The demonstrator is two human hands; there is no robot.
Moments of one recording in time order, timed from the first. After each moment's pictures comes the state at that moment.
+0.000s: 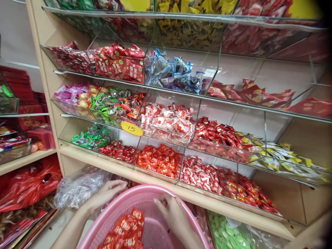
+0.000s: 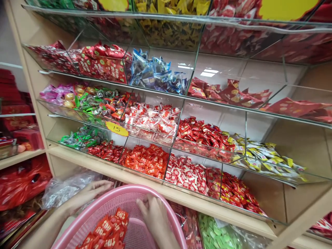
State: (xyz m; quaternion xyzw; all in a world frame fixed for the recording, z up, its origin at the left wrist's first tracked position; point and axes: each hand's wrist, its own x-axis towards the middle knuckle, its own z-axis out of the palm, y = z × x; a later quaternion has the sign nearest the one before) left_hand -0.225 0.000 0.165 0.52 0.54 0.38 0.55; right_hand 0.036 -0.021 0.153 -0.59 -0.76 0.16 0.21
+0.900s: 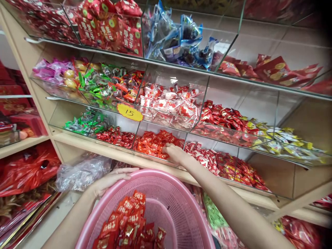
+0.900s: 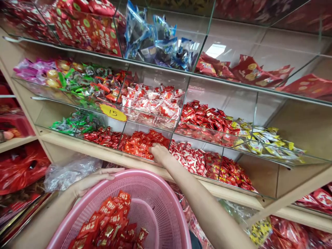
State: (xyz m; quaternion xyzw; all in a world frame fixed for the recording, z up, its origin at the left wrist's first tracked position) left_hand -0.225 0.012 0.155 0.49 0.41 0.30 0.71; right_hand 0.041 0.078 0.249 -0.47 -0.88 -0.07 -0.04
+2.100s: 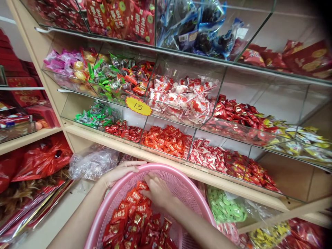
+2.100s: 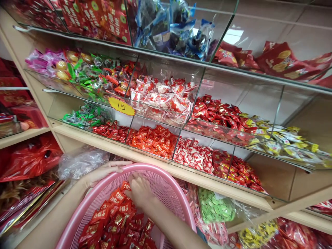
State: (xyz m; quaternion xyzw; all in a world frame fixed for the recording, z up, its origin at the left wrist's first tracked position) left_hand -0.221 0.010 0.153 0.52 0.42 0.31 0.67; right_hand -0.026 -0.018 0.144 -0.45 -0.88 0.13 0.08
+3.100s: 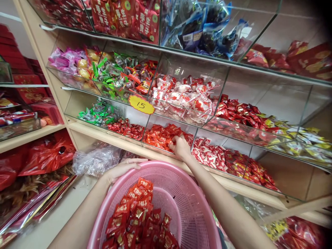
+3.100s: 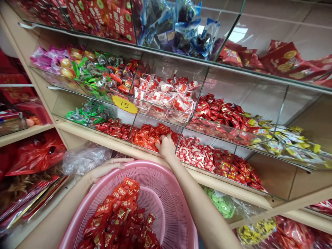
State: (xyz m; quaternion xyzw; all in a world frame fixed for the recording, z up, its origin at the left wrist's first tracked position) left_hand -0.222 0.008 0.153 0.54 0.43 0.32 0.65; right_hand 0.025 0.087 0.221 -0.66 -0.73 0.01 0.18
